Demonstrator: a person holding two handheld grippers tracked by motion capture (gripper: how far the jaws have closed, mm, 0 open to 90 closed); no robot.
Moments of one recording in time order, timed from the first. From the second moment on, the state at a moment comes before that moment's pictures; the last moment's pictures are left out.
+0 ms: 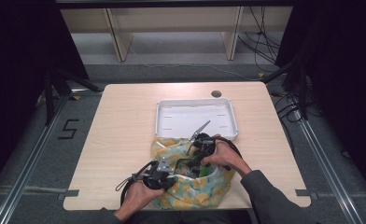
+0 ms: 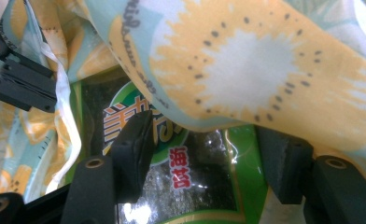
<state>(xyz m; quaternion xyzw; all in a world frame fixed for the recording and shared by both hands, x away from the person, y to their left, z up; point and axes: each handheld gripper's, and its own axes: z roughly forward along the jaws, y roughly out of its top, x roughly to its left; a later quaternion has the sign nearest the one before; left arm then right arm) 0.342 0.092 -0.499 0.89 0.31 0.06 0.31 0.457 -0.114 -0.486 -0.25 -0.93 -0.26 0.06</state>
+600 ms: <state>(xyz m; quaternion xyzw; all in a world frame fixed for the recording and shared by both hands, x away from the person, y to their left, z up) 0.345 0.089 -0.500 0.89 0.32 0.06 0.32 0.449 -0.114 -0.466 -0.28 -0.92 -0.28 0.08</state>
